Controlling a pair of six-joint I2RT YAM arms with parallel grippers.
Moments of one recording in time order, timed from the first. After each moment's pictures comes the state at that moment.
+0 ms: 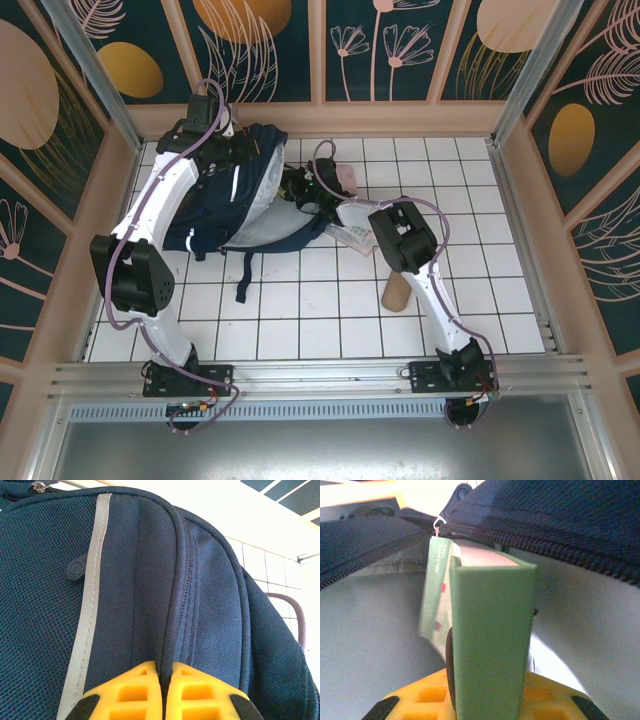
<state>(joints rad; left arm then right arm) -0.21 1.80 1.77 -0.73 0.30 -0.53 0.61 2.50 1.75 0.50 -0.48 1.53</state>
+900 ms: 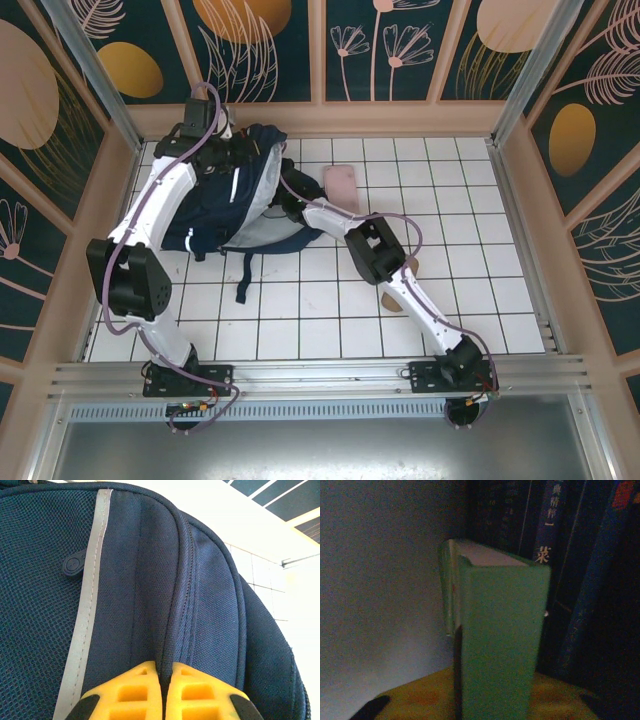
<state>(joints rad) -0.20 1.76 1.71 -0.68 0.34 -0.58 0.76 2.77 2.28 0.27 -0.68 1.41</state>
